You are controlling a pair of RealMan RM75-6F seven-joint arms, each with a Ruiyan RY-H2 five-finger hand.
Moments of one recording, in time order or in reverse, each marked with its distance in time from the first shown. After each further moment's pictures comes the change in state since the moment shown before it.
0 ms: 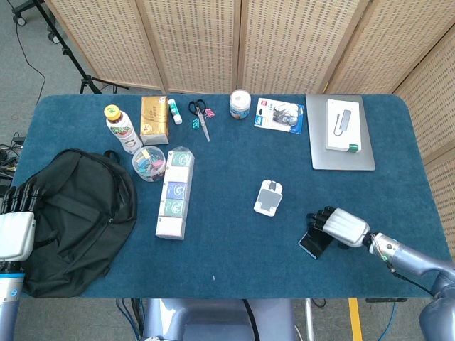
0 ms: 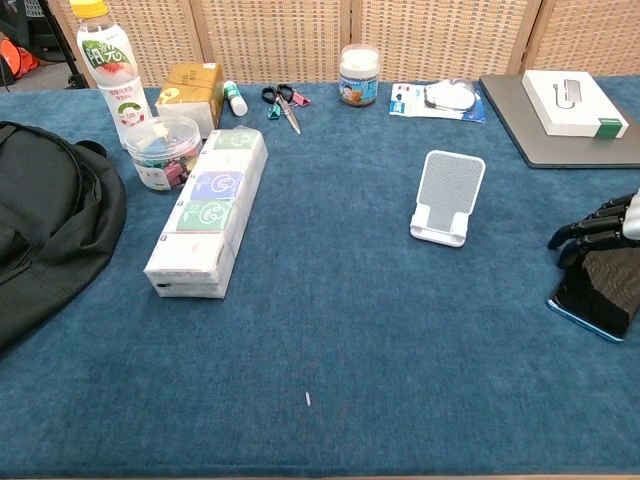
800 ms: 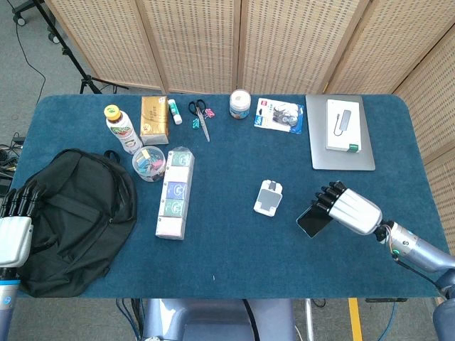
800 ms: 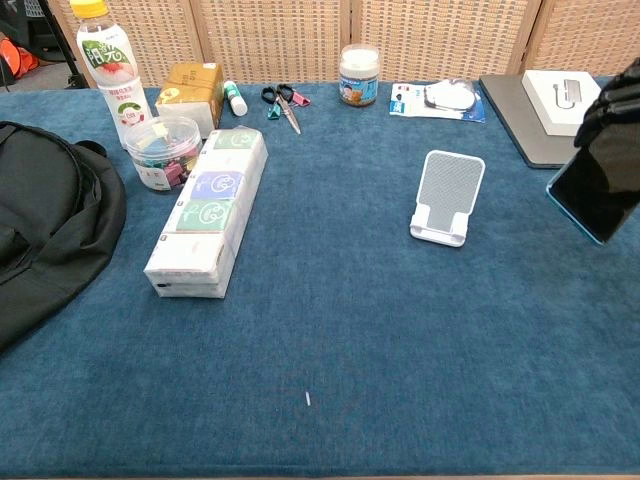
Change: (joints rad) left arm 0.023 0.040 0.032 -0.021 0.075 0.041 -0.076; right arm 0.017 0.081 0.150 -0.076 0.113 0.348 -0.296
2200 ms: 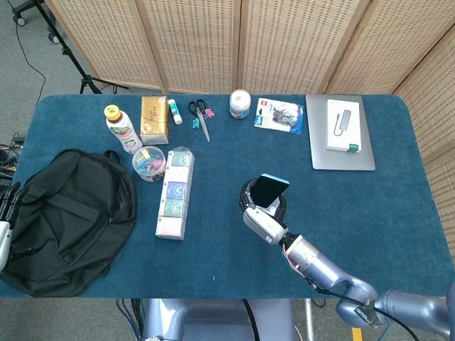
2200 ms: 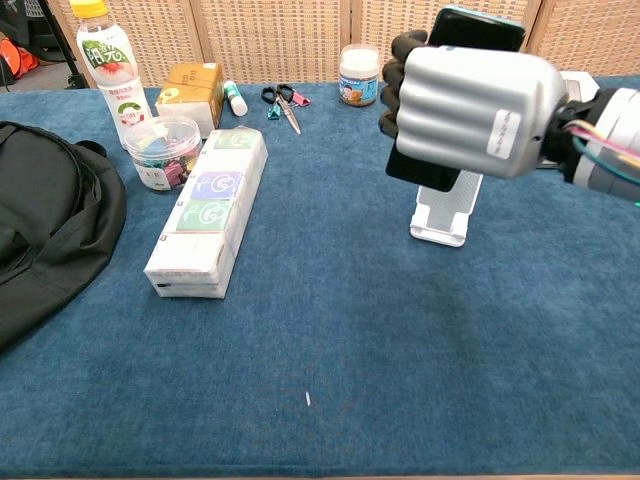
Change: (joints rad) left arm 0.035 0.110 0.018 -0.022 0.043 0.022 -0.221; right arm 0.162 0.091 0.301 -1.246 0.348 -0.656 -2.145
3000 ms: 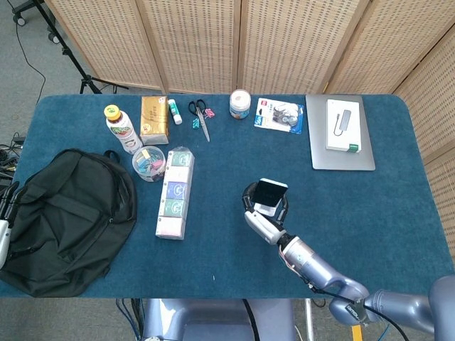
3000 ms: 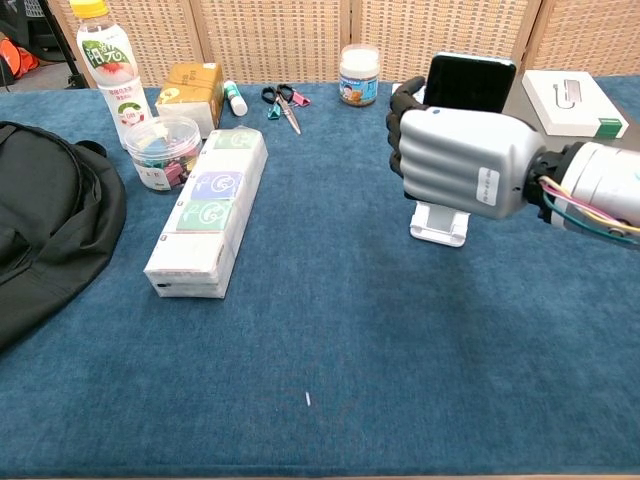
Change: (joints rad) left arm -0.004 0.004 -0.005 0.002 -0.010 -0.014 -0.006; right arm 0.000 -0.079 -0.041 0.113 0.059 -0.025 -0.158
